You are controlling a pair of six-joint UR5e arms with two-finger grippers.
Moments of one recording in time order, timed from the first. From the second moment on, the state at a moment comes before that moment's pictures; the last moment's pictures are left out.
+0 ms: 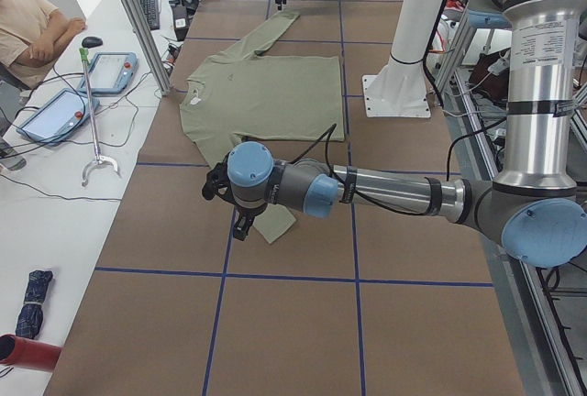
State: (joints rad) left arm -1.53 -1.52 -1.73 -1.75 -2.53 0.08; right arm 1.16 -1.49 1.32 -0.98 2.36 0.83
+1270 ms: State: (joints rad) left arm -1.53 -1.52 -1.73 -1.75 -2.52 0.08; right arm 1.17 -1.50 1.30 -0.98 2.36 0.85
